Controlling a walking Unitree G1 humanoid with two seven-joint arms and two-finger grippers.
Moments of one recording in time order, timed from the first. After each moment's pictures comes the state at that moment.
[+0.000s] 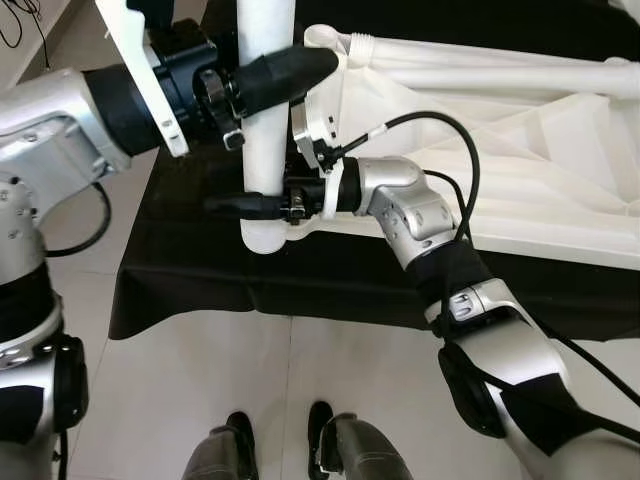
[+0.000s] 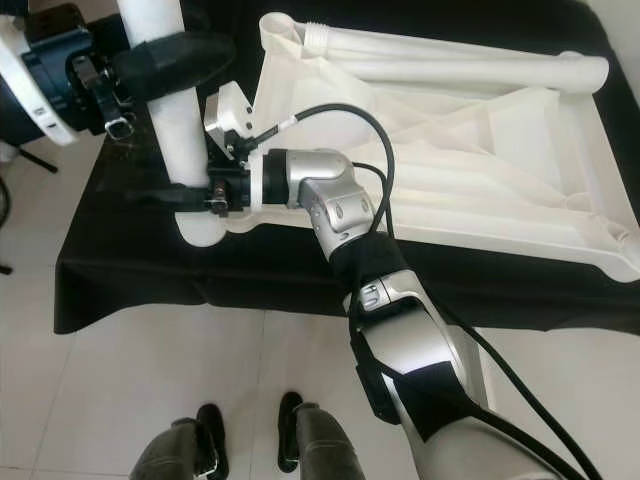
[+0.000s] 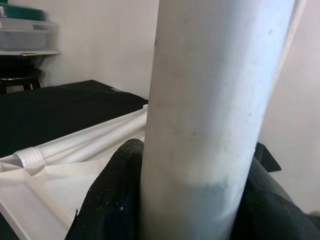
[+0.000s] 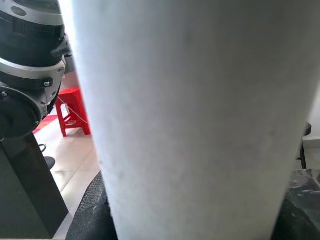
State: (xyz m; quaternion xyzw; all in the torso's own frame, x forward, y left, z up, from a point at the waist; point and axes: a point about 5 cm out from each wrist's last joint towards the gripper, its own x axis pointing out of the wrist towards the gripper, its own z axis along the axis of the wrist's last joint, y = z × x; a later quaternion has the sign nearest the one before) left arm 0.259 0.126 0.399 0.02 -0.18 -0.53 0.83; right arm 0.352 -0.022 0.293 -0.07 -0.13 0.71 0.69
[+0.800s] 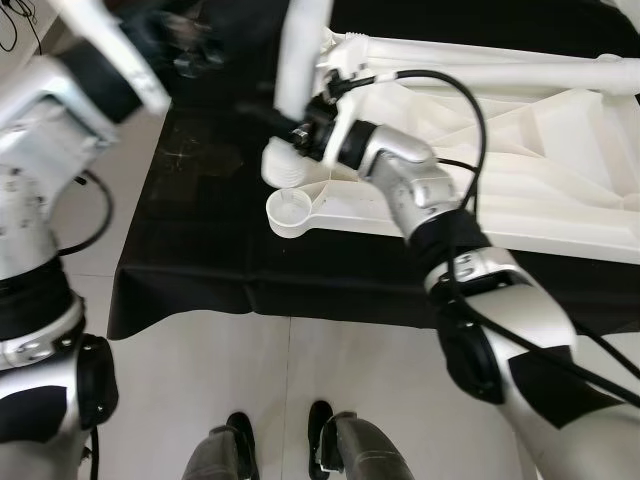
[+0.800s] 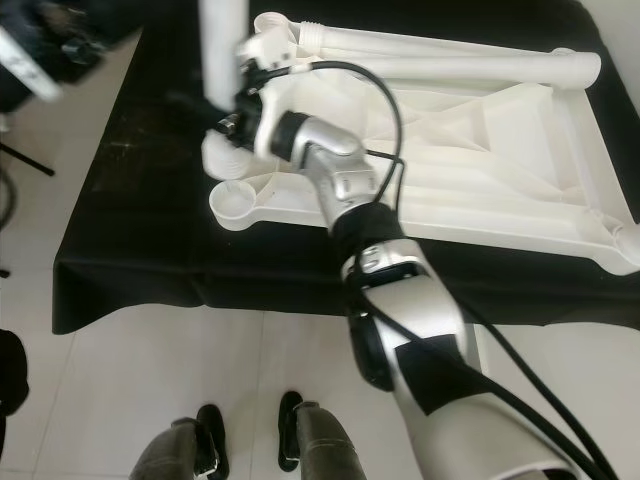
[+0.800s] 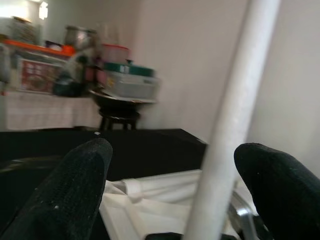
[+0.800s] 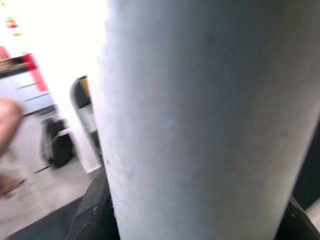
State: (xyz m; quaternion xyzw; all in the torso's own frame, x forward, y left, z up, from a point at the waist) left arm 0.269 0.184 0.418 -0.07 -0.30 -0.32 0.89; right arm 0.400 -0.056 0.318 0.01 -0.16 0.45 0.88
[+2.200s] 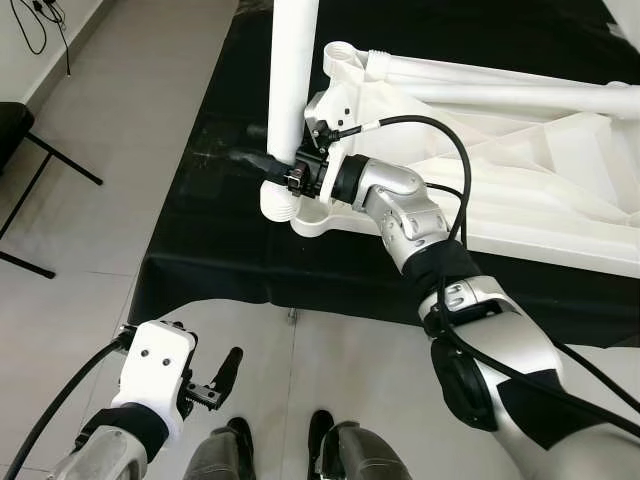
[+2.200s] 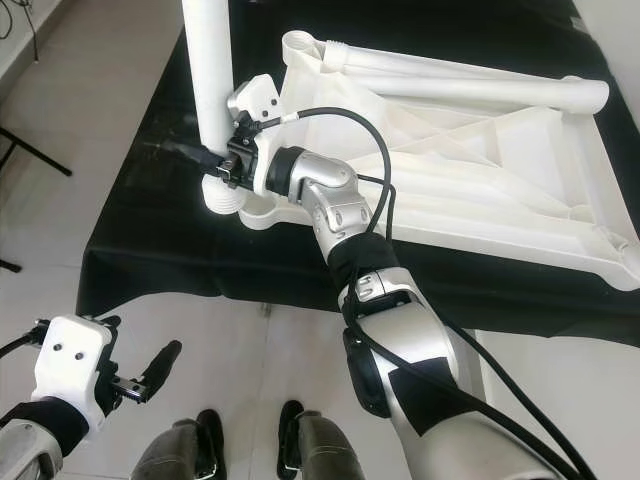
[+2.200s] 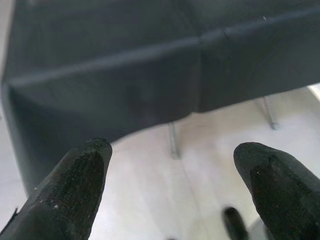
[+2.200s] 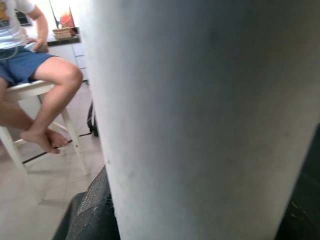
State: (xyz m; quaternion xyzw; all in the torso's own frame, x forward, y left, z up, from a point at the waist) left arm 0.170 0.164 0.166 0.11 0.05 -0.12 0.98; right arm 0.383 -0.038 0.288 -0.05 -0.15 0.54 0.83
